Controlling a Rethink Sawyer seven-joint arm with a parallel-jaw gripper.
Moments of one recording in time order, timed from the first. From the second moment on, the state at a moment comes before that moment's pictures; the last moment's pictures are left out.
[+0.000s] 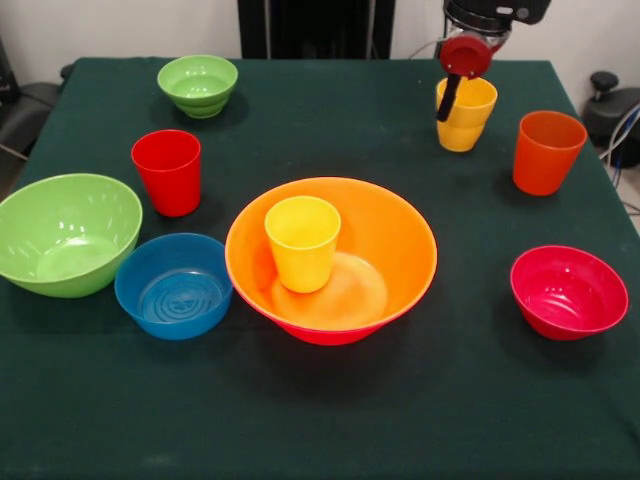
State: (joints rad) arm 0.32 -0.50 -0.33 1.94 0.60 0.25 3.20
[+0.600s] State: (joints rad) arm 0.31 -0.46 -0.29 1.94 0.60 0.22 3.20
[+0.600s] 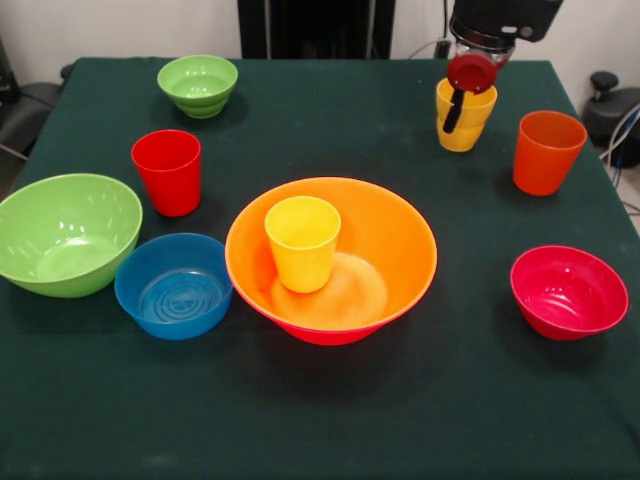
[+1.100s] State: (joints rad) arm 0.31 -0.45 -0.27 1.94 0.60 0.21 3.20
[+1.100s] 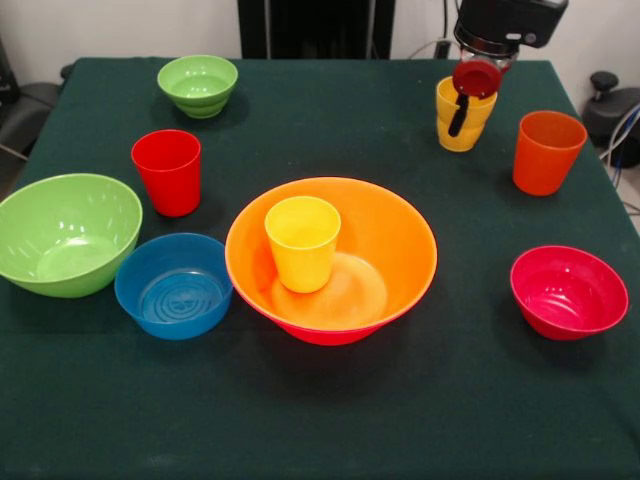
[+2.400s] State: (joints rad) arm 0.33 -0.46 -0.30 1.94 0.60 0.26 3.20
